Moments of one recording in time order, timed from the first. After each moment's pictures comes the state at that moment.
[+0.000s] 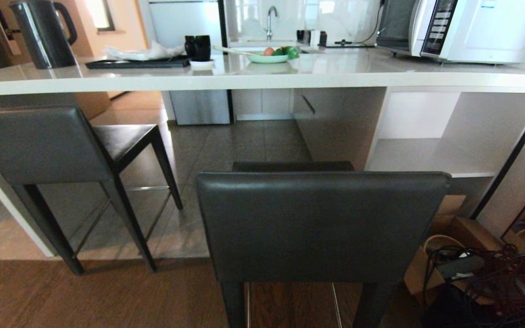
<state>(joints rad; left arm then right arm) -0.04 0.71 -0.28 -0.79 0.33 0.09 -0.11 0.67 -0.40 -0.60 0.14 0.14</state>
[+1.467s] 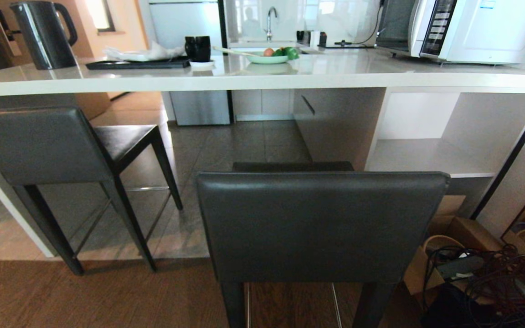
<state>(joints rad) 0.00 0.00 -0.01 -0.03 -0.07 0.09 -0.01 0.09 -0.30 -0.05 0.20 -0.05</state>
